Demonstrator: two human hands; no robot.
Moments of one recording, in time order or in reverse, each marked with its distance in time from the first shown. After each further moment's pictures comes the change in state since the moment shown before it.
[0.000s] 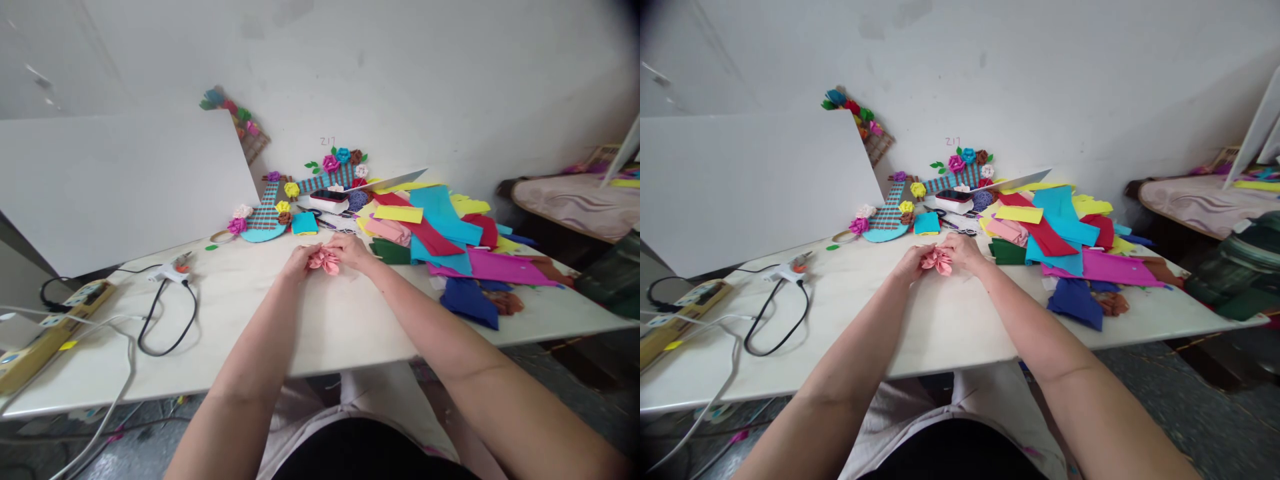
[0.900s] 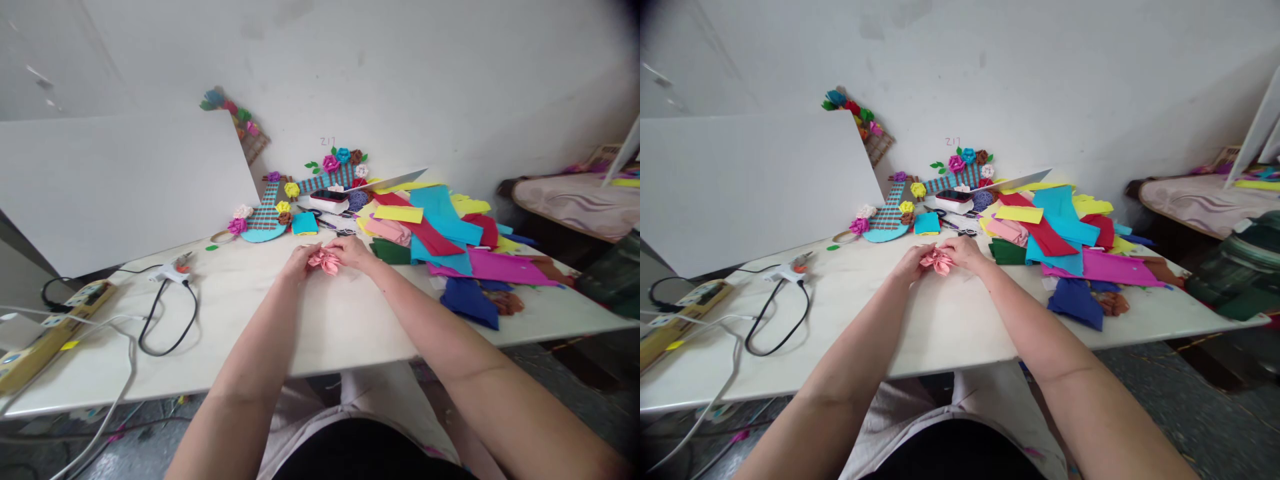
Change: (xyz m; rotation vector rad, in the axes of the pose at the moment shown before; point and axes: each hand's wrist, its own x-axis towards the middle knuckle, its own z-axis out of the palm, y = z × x) left_hand -0.001 0.001 -0.001 -0.026 -0.010 -0.033; right_hand -0.001 -0.005 -0.003 0.042 -0.052 0.127
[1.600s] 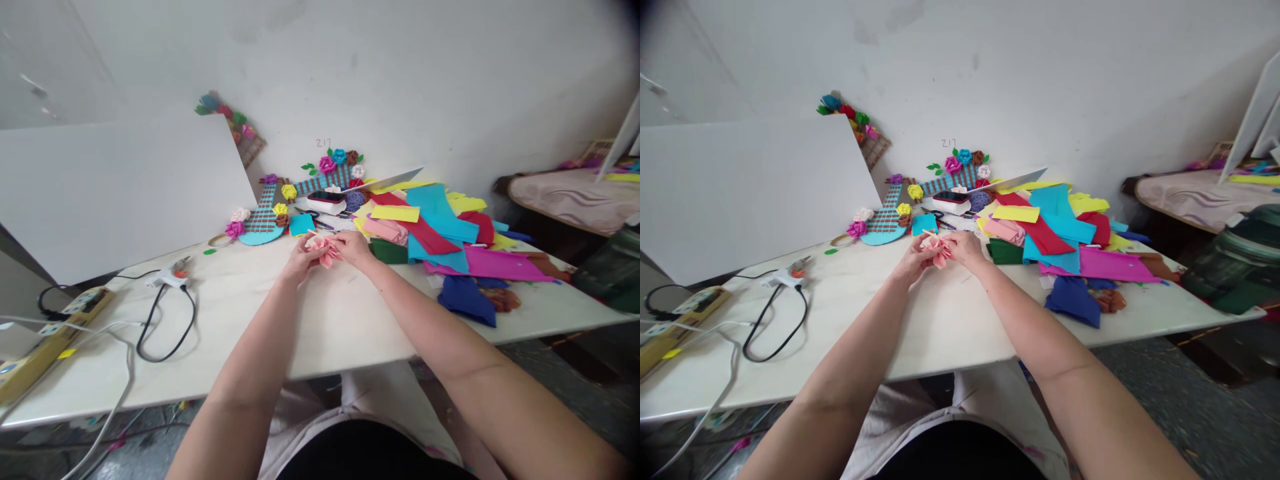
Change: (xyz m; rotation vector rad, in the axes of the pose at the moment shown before) left_hand -0.012 0.008 0.013 0.023 -0.080 0.175; right_hand 0.006 0.009 0.001 -0.029 0.223 0.058
